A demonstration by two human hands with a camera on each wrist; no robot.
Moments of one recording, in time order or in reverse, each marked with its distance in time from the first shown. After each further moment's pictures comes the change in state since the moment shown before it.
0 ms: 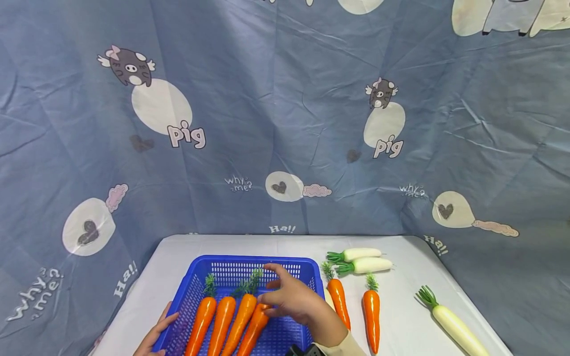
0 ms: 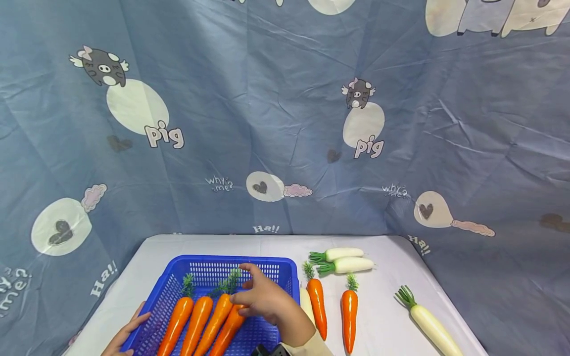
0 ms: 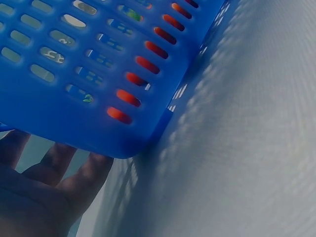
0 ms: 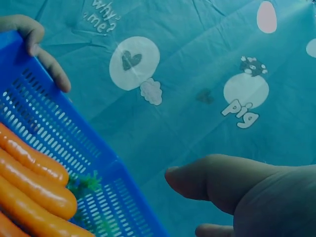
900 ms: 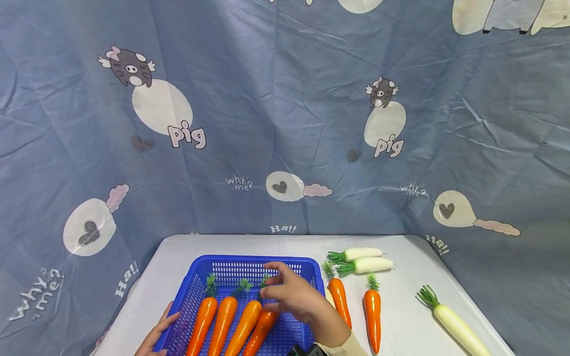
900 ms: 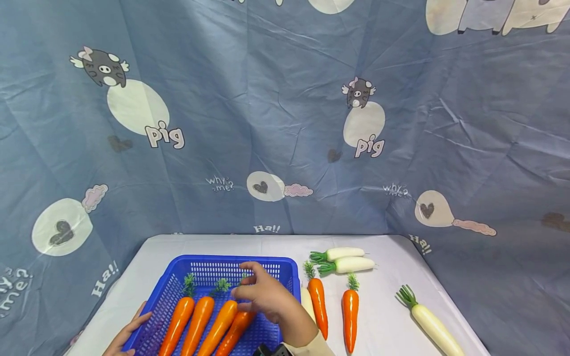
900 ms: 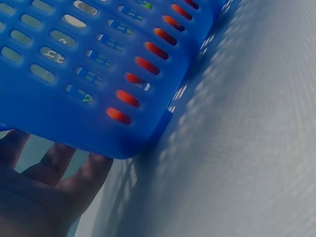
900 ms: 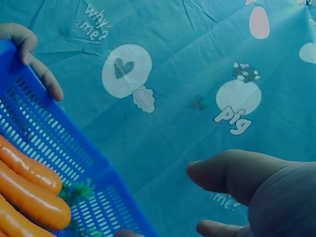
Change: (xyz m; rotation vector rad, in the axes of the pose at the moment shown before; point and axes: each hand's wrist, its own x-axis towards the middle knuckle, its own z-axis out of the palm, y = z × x) left_hand 0.001 -0.003 0.000 -0.050 -0.015 0.058; right_hand -0.001 -0.003 -0.002 0.072 0.024 -0.063
